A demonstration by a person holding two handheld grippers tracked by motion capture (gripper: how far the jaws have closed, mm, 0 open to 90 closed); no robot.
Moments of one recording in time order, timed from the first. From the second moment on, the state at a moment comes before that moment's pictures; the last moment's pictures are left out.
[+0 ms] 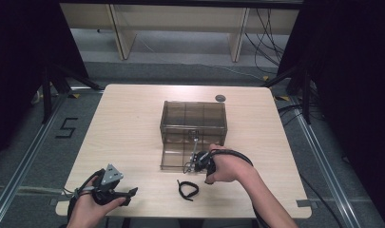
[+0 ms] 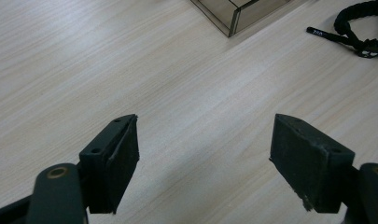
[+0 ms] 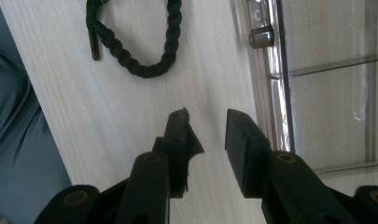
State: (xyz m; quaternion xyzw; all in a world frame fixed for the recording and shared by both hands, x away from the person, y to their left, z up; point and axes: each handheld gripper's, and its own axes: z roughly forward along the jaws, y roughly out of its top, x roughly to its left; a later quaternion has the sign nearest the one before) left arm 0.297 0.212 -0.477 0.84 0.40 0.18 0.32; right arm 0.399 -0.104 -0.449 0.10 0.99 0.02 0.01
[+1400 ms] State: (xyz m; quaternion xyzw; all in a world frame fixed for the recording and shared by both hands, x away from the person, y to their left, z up) left arm 0.296 0.213 -0.477 0.84 0.40 0.17 0.32; right arm 0.399 -0.069 -0.453 0.12 0.99 0.02 -0.03
